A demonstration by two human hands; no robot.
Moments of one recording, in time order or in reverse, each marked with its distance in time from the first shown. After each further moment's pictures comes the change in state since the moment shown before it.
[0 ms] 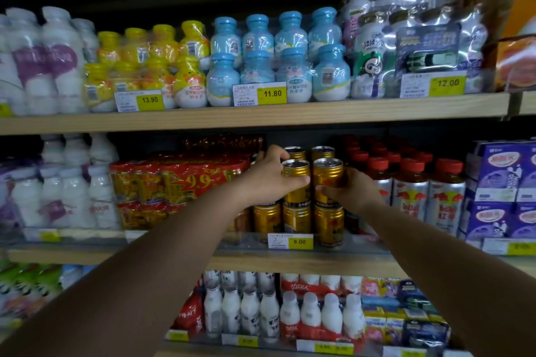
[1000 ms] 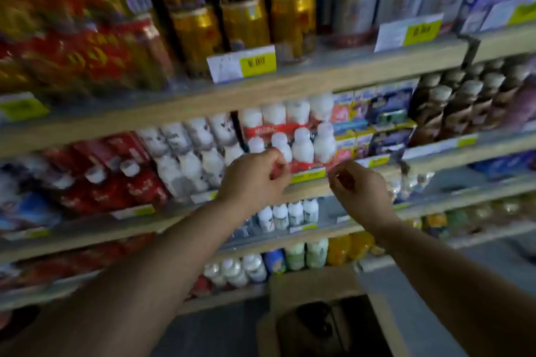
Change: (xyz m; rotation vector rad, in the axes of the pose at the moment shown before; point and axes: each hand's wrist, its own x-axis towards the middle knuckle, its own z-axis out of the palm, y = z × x) left_hand -0.085 -0.146 0.220 0.116 -0.117 0.170; right_hand -0.207 0.181 0.116 -0.144 0.097 0.223
